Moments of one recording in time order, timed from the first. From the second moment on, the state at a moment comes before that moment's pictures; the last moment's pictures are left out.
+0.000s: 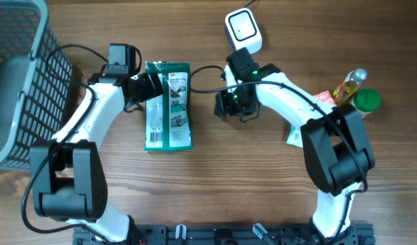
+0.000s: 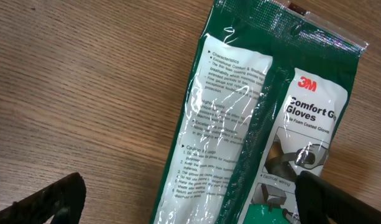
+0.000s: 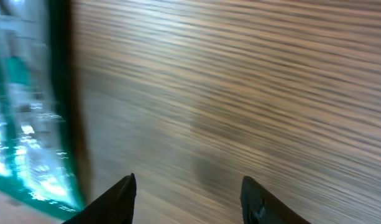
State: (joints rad) left arm -0.06 1.77 1.17 -0.58 0.02 -0.45; right arm 0.48 2.03 1.40 -0.70 -0.34 0.32
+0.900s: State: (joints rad) left arm -0.06 1.81 1.07 -0.45 0.01 -0.42; right arm 0.48 2.13 1.40 -0.54 -0.60 0.31
